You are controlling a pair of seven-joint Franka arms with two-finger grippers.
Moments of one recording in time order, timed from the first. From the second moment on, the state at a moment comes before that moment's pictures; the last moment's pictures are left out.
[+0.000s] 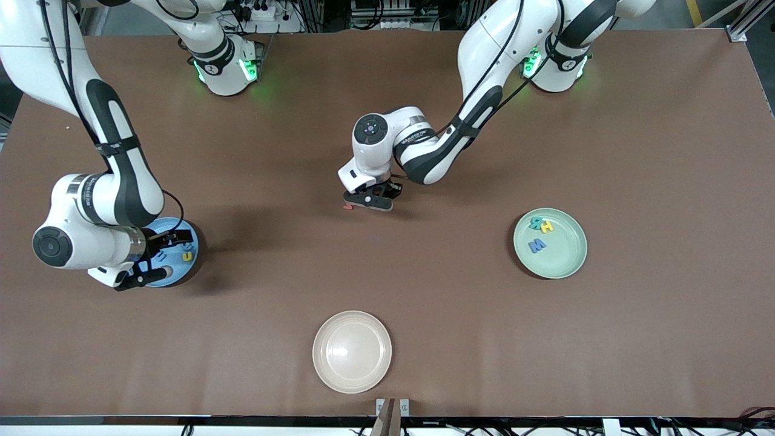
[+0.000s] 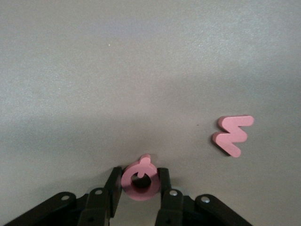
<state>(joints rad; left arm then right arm) -0.65 0.84 -0.33 -1.55 0.33 2.34 -0.89 -0.10 0.54 0.07 -1.72 -0.02 1.98 -0.30</state>
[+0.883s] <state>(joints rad) -0.31 0.71 -0.36 -1.44 0.27 1.84 -0.40 0.27 0.52 0.08 -1.73 0.00 2.04 0.37</state>
